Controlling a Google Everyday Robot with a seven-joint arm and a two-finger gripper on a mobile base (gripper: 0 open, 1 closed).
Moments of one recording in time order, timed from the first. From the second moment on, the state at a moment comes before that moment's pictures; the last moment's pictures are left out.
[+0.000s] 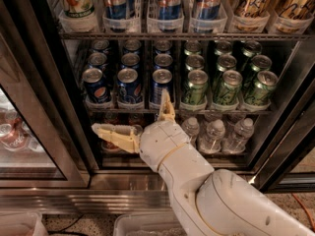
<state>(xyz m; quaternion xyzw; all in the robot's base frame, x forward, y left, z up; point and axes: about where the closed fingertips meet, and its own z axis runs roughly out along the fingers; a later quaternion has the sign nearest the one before) 0.476 0.042 0.899 -0.20 0.63 0.22 0.71</state>
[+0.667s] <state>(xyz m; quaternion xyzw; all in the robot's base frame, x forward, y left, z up) 0.480 0.041 0.875 -0.21 0.64 0.20 0.71</state>
